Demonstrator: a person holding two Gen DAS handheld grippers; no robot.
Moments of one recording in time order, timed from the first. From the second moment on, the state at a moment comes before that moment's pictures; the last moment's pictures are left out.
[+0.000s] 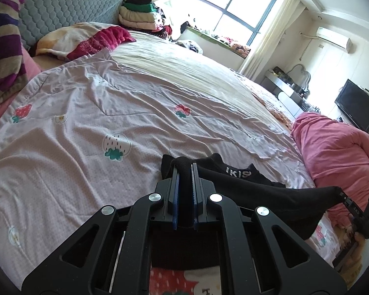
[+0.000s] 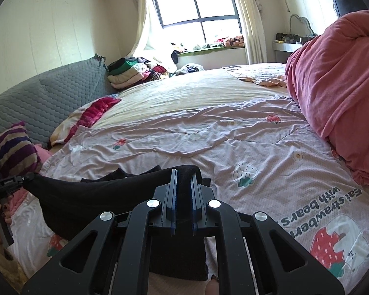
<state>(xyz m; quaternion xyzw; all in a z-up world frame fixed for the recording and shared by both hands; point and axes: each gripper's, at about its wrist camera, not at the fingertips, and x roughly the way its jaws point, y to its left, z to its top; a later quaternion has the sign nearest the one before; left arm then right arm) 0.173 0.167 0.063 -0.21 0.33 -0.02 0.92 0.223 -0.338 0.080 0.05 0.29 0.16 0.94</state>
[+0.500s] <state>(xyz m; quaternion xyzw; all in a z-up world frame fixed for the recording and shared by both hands) 0.215 0.166 0.015 -0.19 0.36 0.01 0.91 0.266 -0.327 0.023 0.03 0.33 0.13 0.93</state>
